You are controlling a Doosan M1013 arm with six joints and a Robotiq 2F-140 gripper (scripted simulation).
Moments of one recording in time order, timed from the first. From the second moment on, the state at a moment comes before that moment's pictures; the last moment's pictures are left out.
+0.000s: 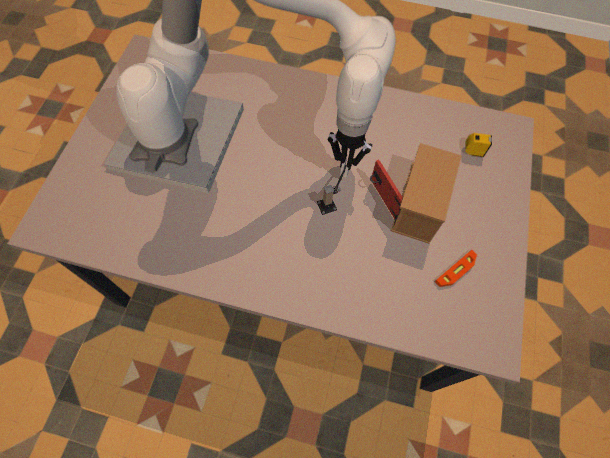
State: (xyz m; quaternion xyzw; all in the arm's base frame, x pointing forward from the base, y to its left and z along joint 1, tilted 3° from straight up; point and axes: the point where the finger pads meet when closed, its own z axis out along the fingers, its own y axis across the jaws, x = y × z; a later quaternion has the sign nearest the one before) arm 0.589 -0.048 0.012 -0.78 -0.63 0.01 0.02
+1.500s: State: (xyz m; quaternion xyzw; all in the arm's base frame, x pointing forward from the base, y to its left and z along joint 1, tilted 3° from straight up) arm 0.591 -0.044 0.045 -0.78 -0.63 0.01 0.02
